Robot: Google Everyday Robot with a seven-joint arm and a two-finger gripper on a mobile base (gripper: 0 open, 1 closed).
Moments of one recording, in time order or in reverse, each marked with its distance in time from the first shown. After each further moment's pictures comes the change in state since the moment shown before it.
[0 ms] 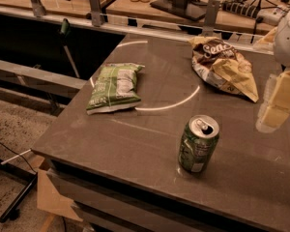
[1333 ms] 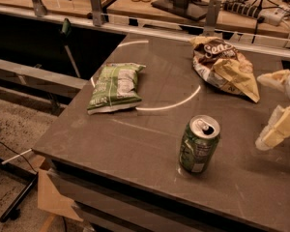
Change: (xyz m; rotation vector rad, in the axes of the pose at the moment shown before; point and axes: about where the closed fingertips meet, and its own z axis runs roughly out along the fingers) arm 0.057 -0.013 0.085 -0.054 -0.328 0.120
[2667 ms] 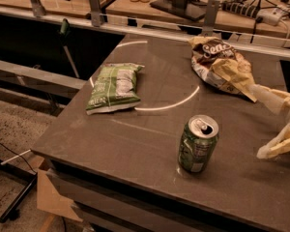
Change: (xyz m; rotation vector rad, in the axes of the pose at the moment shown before) arm -0.014 0.021 0.007 -0.130 -0.838 0.036
